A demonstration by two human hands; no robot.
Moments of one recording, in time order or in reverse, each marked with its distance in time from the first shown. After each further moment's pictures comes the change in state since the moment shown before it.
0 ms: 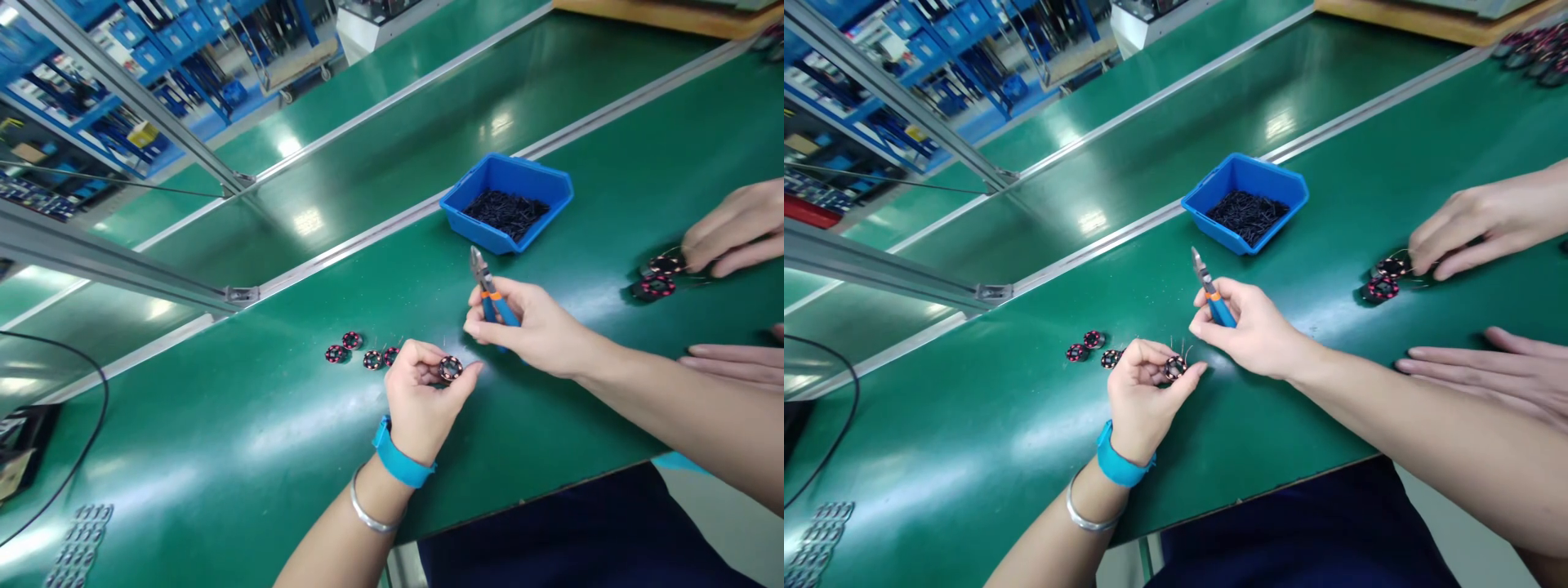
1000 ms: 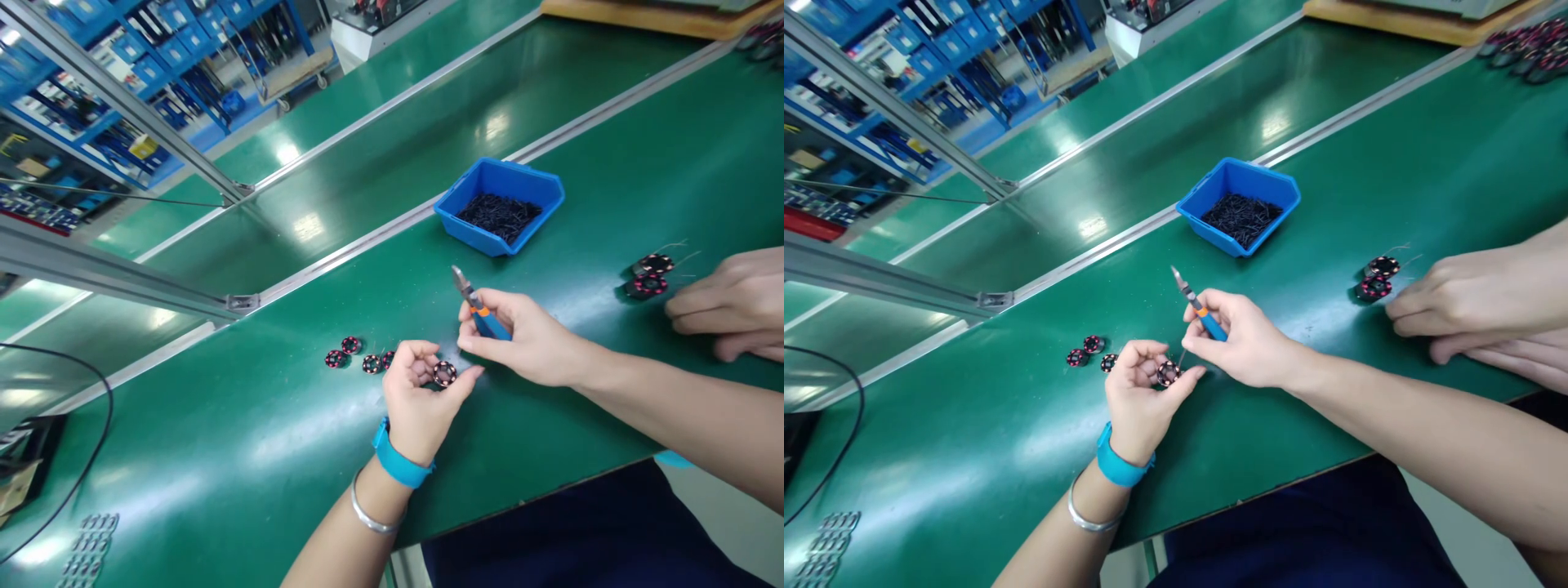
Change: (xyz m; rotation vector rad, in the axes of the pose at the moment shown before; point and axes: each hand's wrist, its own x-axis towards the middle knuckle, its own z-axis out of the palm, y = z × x) left_hand 0.001 0.003 -0.003 0.008 -0.011 -0.073; right_hand -0.004 -0.001 0.006 -0.003 -0.078 -0.031
